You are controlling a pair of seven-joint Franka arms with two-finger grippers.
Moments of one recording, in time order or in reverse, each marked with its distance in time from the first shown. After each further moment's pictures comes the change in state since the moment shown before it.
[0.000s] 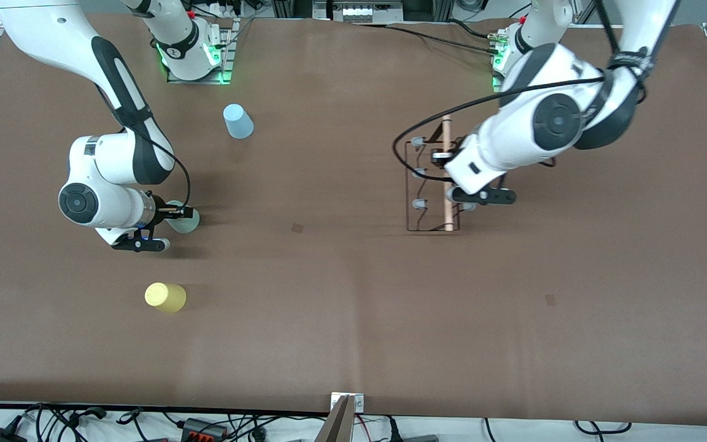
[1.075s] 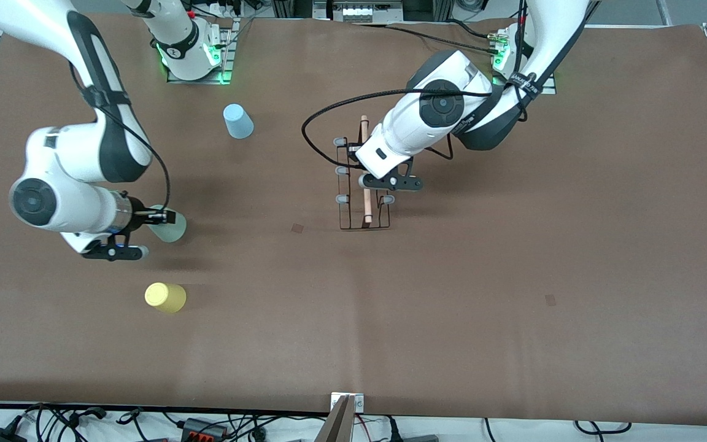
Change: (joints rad) left arm -0.249 0.144 0.001 0.004 0.003 0.331 -0.191; right arm 0.002 -0.048 0.000 0.246 0.000 -0.249 -0.001
